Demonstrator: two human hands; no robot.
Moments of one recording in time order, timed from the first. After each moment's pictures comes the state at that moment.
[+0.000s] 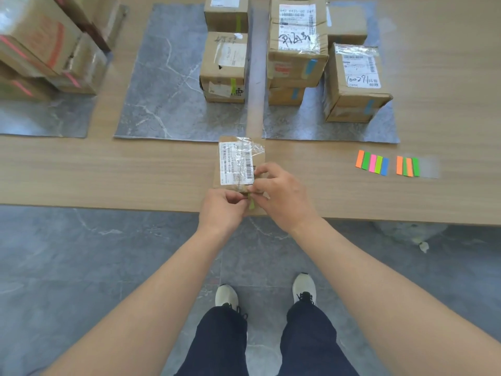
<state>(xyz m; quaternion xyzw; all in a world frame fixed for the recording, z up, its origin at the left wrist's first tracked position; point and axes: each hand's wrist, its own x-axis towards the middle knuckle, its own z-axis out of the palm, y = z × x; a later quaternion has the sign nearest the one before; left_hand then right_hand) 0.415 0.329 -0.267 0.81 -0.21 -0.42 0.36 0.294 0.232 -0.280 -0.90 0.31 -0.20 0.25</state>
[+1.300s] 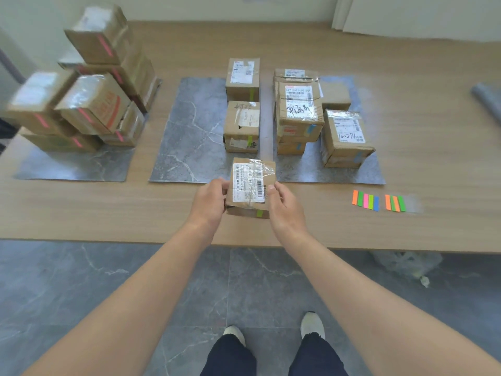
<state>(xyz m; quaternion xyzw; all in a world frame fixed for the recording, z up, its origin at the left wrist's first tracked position) 0.476 0.325 -0.146 0.72 -0.16 -0.43 0.52 0.343 0.264 -0.188 -0.60 0.51 -0.25 0.56</state>
